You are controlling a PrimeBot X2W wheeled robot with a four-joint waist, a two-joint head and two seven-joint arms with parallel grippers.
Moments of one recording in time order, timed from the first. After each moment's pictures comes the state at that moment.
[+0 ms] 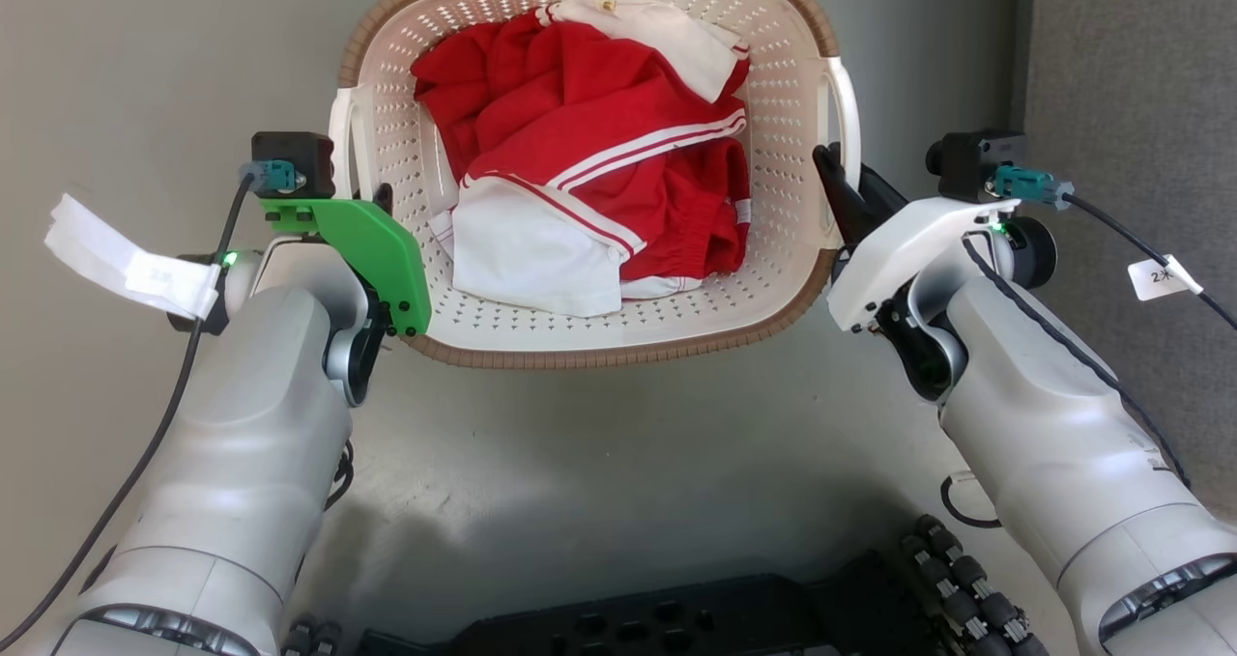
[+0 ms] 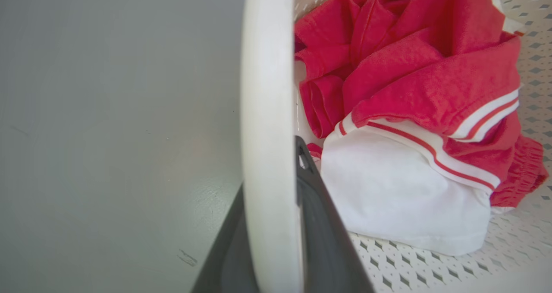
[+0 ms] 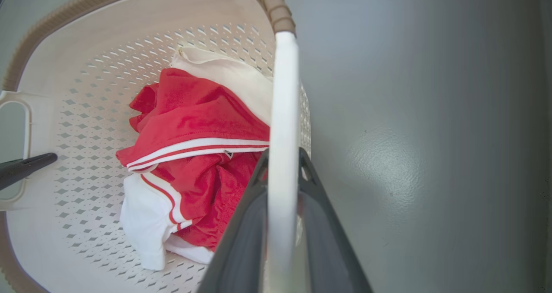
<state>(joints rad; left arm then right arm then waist) -0.88 0.02 -0.51 1.03 -0.55 -0.02 0.01 -0.75 -0.07 0.50 0.92 0.55 0.13 -0.22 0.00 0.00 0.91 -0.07</state>
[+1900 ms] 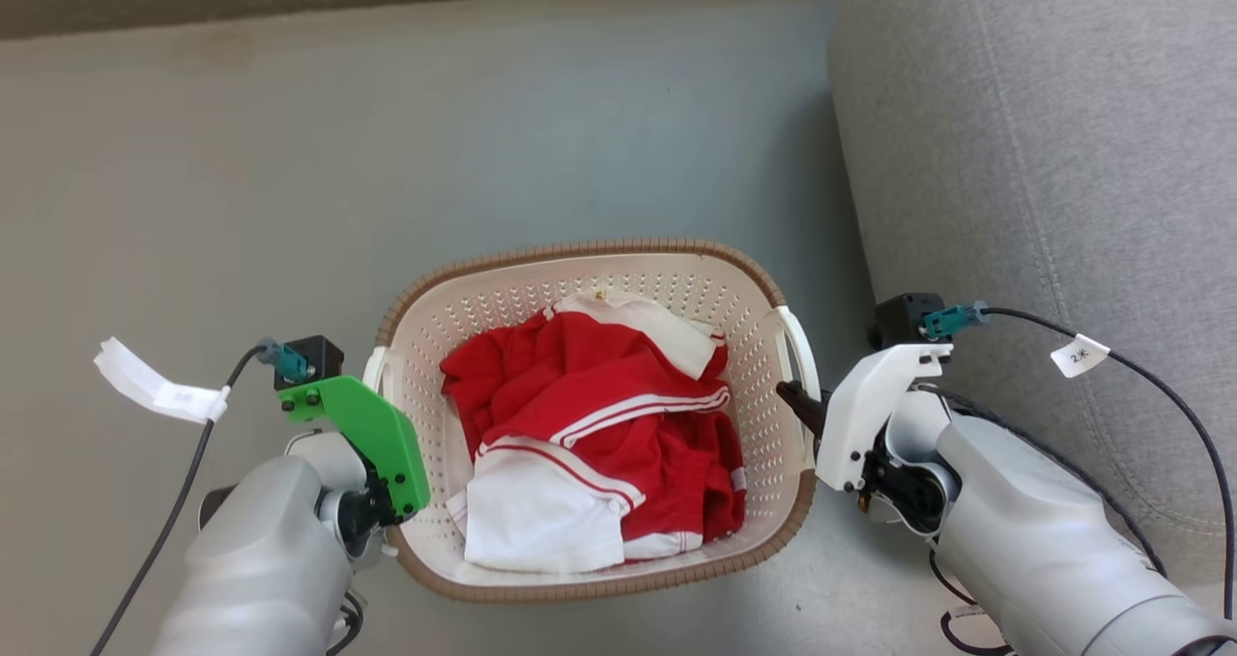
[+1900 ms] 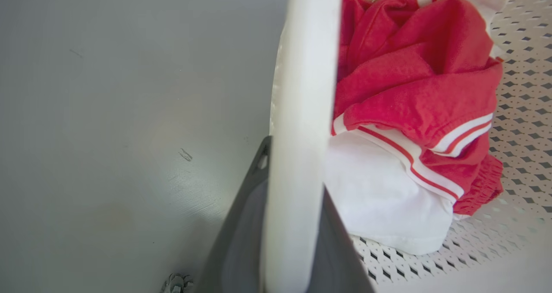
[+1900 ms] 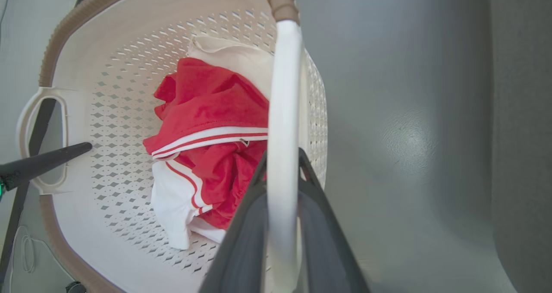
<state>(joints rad) -0.71 0.02 -0.58 1.20 -0.86 -0.07 0.27 -0.60 -0.11 0.81 0.97 0.97 0.13 0.11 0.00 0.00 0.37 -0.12</state>
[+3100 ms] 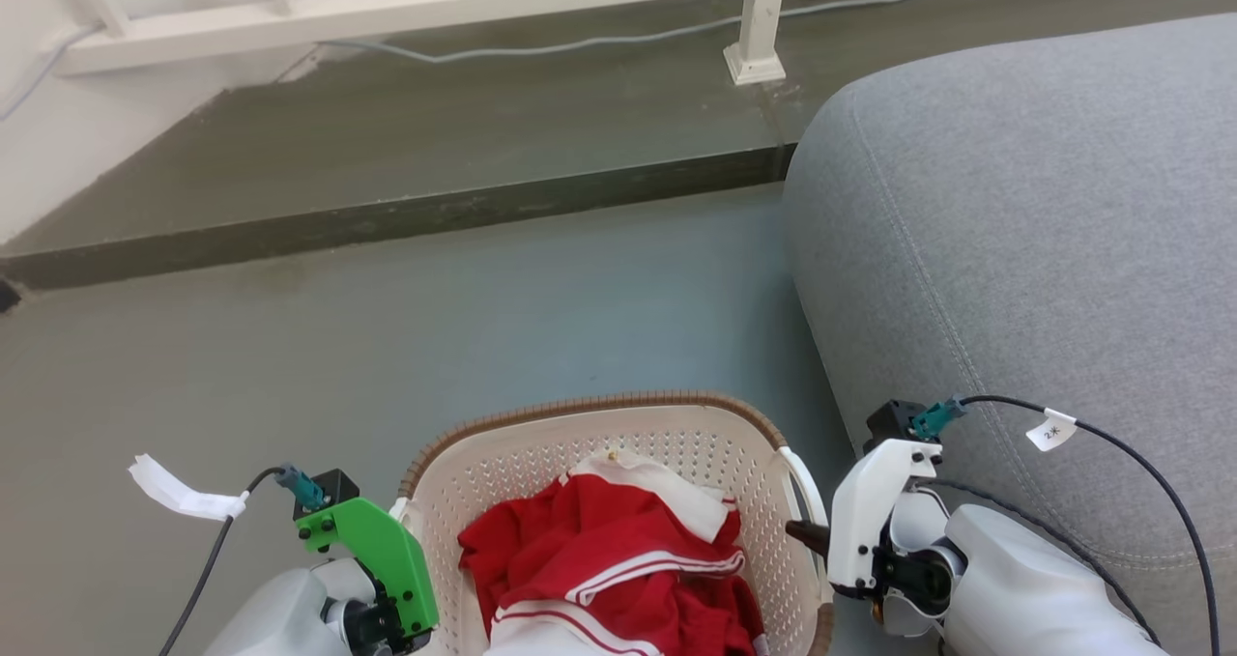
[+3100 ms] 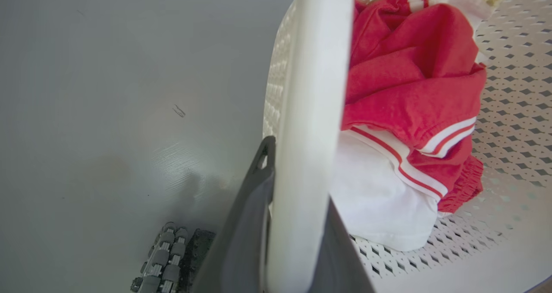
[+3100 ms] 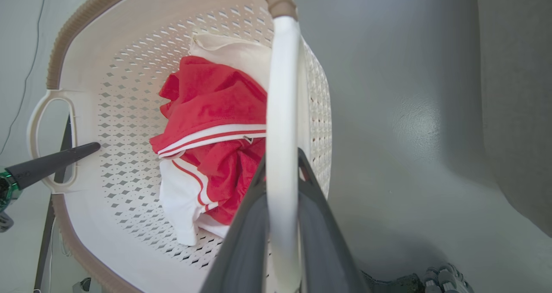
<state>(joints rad) -0.55 0.01 -0.60 1.25 -0.96 -0.07 0.42 -0.50 -0.10 0.86 1.05 1.09 0.13 0.31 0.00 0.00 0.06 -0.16</state>
